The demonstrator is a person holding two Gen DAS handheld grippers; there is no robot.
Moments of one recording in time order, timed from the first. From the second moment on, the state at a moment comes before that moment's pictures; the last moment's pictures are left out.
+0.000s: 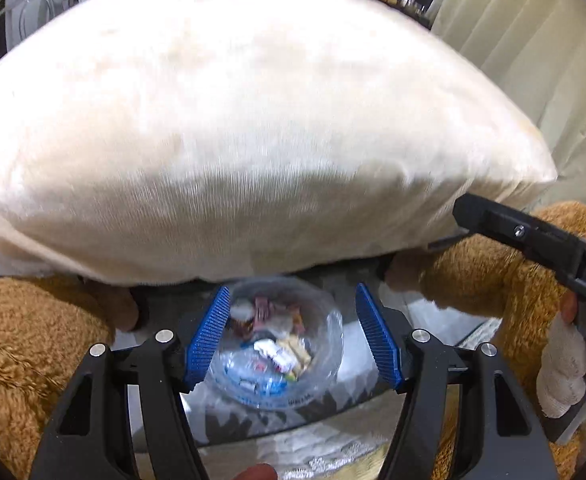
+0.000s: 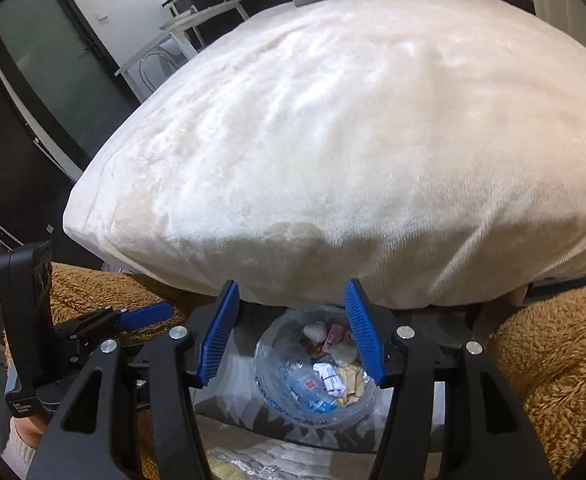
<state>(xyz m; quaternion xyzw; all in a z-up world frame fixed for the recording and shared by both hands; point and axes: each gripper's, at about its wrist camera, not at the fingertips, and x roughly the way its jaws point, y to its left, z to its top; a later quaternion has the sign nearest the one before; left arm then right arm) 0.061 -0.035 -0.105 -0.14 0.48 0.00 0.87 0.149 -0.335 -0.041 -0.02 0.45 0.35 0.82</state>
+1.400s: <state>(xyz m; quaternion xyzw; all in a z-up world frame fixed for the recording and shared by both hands) 0.008 -0.040 -0.013 -0.07 0.22 0.03 0.97 0.116 -0.364 0.021 -0.06 0.22 0.36 0.91</state>
